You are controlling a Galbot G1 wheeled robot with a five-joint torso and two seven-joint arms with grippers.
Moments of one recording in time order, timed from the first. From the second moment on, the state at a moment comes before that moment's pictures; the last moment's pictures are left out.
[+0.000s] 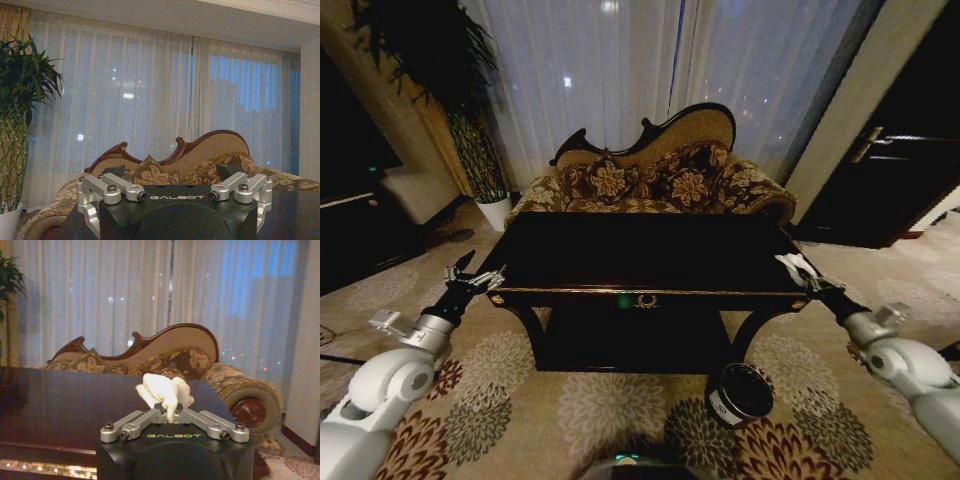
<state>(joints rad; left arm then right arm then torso) 1.55 -0.76 -0.90 -2.09 -0.95 -0.07 0.08 -1.65 0.62 0.97 1.68 0.98 0.19 -0.21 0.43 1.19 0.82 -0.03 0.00</state>
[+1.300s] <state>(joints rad) 1.55 -0.76 -0.90 -2.09 -0.95 -0.07 0.08 -1.39 0.98 0.54 1.02 0.56 0.41 -0.27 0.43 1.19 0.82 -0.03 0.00</state>
